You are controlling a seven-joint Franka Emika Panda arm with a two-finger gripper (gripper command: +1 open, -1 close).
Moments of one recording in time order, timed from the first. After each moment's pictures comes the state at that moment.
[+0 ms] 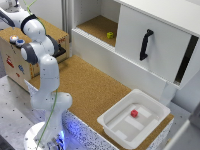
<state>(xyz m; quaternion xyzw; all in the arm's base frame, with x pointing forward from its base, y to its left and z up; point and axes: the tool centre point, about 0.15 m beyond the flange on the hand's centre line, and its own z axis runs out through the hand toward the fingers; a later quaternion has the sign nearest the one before) 0.165 0.569 0.540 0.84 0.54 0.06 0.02</state>
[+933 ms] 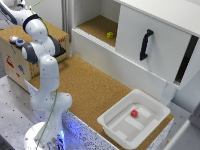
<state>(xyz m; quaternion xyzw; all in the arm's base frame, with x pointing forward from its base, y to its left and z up) 0.185 0.513 0.552 0.92 0.40 0.01 0.05</state>
